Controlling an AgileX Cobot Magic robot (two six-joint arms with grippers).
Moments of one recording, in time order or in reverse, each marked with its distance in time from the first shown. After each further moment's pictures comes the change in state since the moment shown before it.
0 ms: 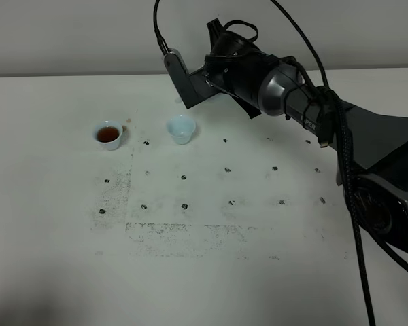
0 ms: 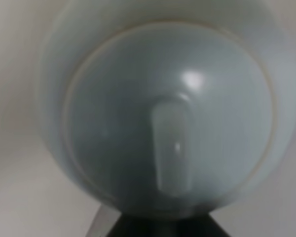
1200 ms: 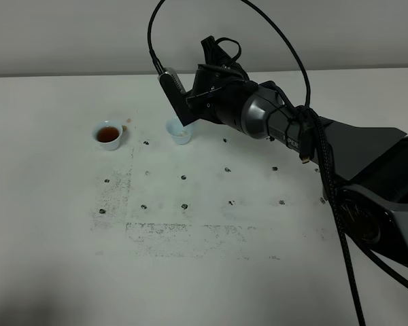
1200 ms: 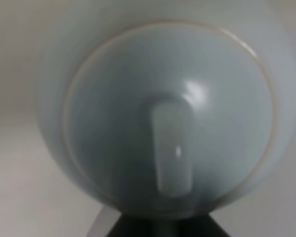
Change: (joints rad) left arm 0.000 0.000 0.000 0.000 0.000 0.000; right arm 0.049 0.018 0.091 -0.225 0.030 0.203
